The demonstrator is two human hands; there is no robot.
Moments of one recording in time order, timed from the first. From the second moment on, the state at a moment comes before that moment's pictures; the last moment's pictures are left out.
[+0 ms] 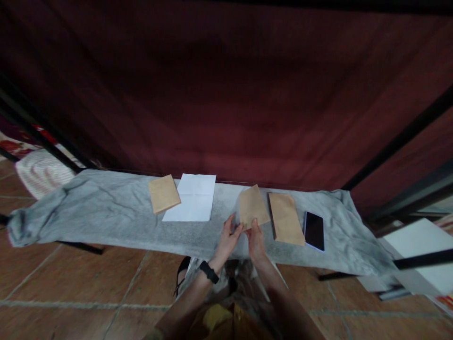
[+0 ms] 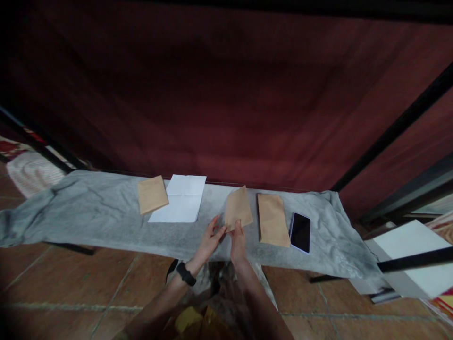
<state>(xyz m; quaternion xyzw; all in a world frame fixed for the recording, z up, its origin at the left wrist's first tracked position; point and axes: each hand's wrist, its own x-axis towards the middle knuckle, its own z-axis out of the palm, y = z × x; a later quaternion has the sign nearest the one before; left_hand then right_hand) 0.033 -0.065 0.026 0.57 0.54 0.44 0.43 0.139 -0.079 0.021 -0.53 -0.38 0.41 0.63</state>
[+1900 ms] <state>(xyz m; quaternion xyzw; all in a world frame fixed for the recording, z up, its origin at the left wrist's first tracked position) 0.065 0.026 -0.003 0.94 0.33 0.08 0.07 0.178 -0.135 -0.012 -0.63 -0.71 0.03 0.33</state>
